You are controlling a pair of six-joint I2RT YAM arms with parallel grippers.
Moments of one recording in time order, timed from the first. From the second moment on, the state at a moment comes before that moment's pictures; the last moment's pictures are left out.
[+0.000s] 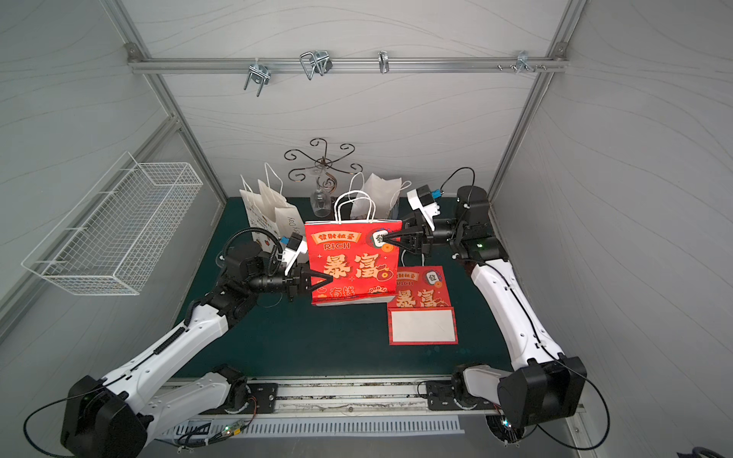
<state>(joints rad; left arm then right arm) -0.41 1.04 0.71 0.08 1.04 -0.32 0.24 1.24 1.24 -0.18 -1.43 -0.03</state>
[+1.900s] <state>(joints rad) -0.46 1.08 0.89 0.28 0.99 -0.55 0.25 1.06 1.09 -0.33 -1.28 -0.22</state>
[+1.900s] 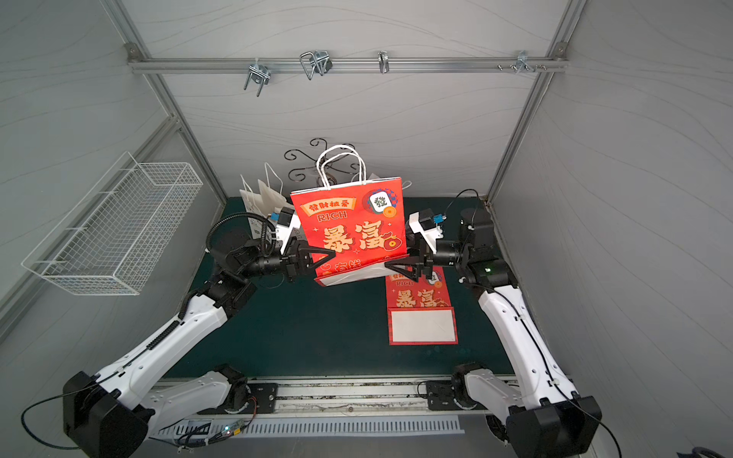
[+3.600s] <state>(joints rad) -0.45 0.97 0.76 0.28 0.86 -0.44 0.30 1.16 1.20 -0.36 -1.39 -0.12</state>
